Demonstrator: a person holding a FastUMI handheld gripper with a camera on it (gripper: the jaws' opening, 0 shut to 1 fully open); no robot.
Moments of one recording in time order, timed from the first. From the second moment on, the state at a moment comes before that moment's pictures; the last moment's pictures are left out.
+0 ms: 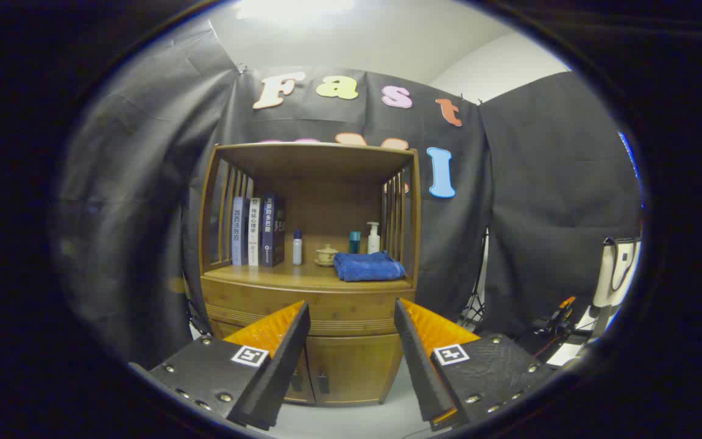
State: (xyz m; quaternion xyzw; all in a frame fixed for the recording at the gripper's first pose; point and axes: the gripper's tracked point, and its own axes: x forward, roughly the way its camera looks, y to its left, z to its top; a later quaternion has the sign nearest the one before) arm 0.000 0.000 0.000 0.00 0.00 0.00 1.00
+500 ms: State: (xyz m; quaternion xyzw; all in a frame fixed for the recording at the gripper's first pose) arm 0.001 -0.005 0.001 -0.01 0.01 -0.01 1.00
